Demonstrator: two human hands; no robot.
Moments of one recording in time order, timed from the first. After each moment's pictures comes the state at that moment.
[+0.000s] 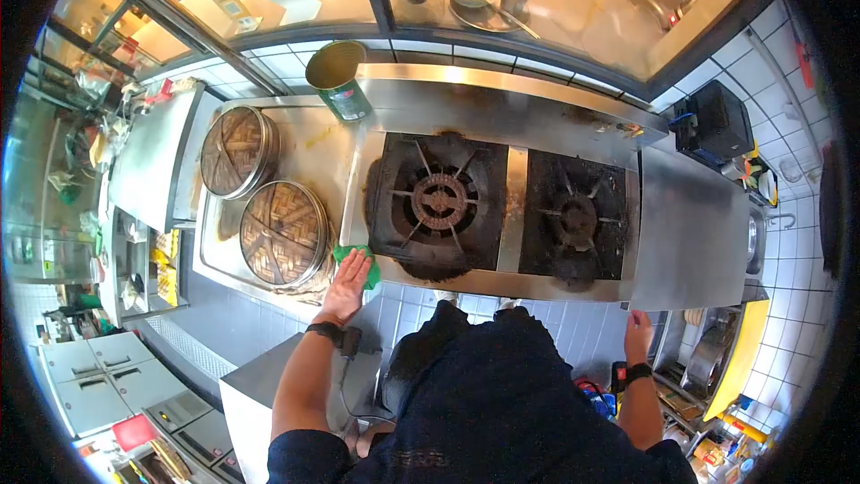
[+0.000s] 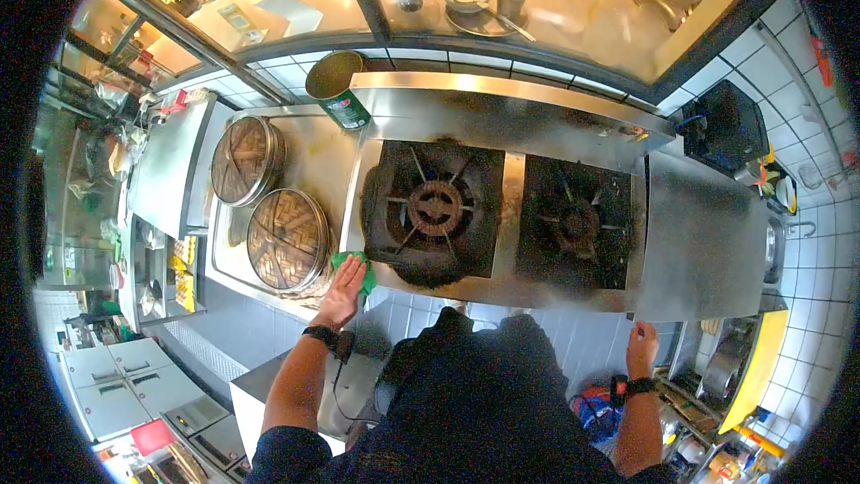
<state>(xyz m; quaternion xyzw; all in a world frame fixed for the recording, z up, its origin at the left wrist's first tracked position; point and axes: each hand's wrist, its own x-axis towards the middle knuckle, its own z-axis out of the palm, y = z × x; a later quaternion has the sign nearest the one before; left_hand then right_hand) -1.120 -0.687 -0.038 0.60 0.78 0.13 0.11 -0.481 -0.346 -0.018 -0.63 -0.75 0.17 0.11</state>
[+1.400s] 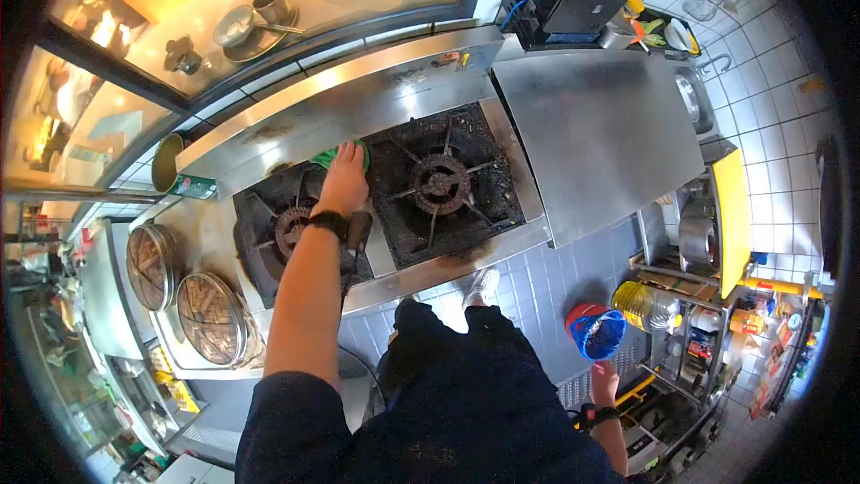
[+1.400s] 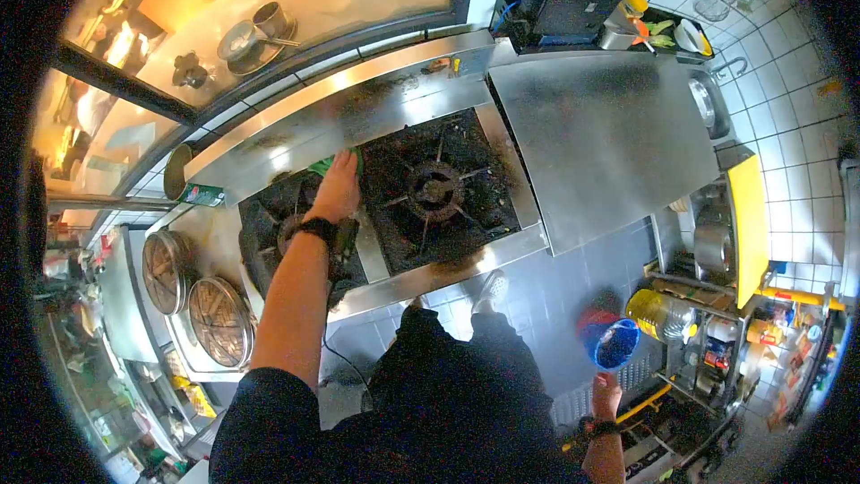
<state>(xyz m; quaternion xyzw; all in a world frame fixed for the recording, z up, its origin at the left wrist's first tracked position) -1.009 -0.270 -0.048 0.70 0.69 0.11 0.14 -0.305 -0.611 0.009 -0.83 -0.50 0.23 0.05</state>
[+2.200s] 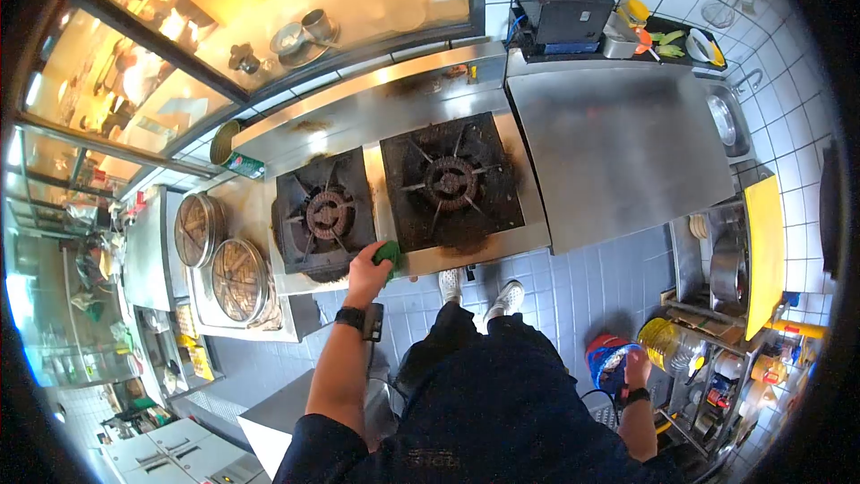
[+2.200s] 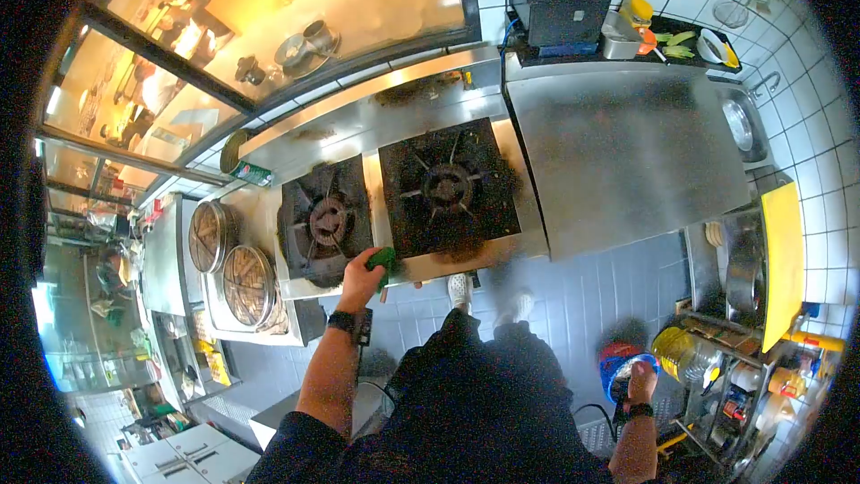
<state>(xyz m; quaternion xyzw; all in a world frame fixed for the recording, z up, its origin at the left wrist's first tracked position) -0.888 -0.471 0.010 0.44 0.81 0.26 0.29 -0.151 -0.521 -0.071 -0.79 -0.54 0.27 0.11</state>
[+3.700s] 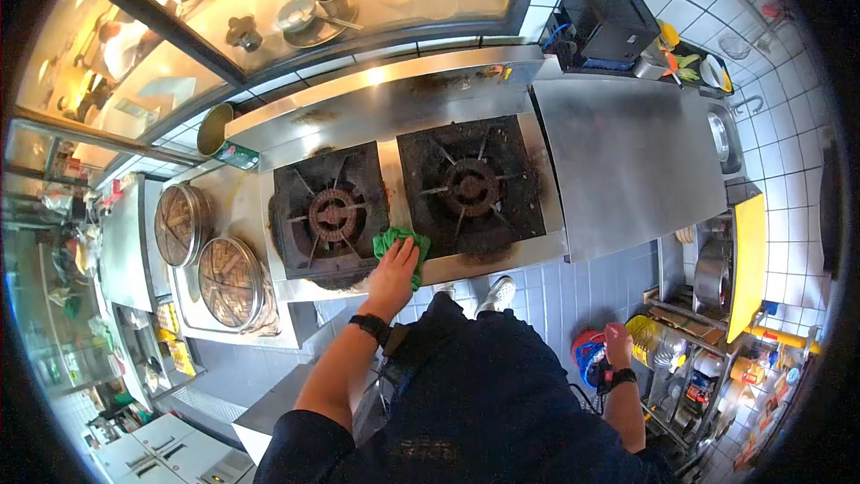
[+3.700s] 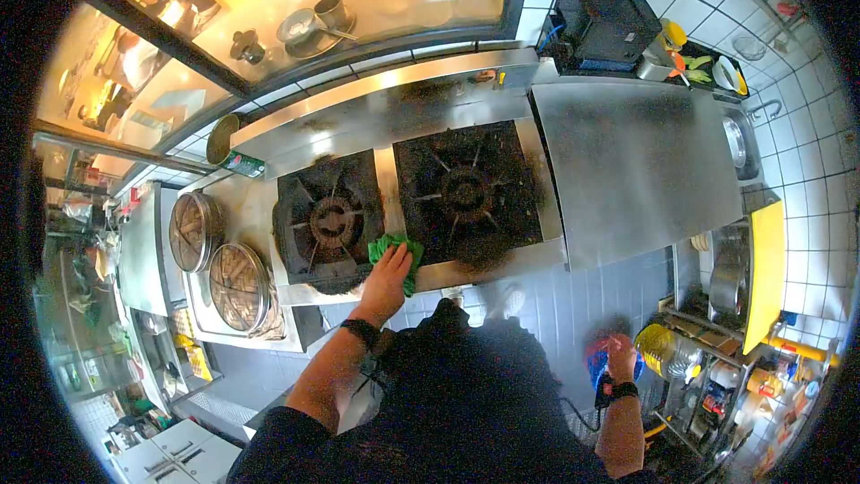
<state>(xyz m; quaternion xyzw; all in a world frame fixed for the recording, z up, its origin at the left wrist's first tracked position) -0.906 -0.471 -0.022 0.70 0.68 0.11 0.17 -0.291 -0.455 -0.034 -0.76 -0.54 0.37 0.09</state>
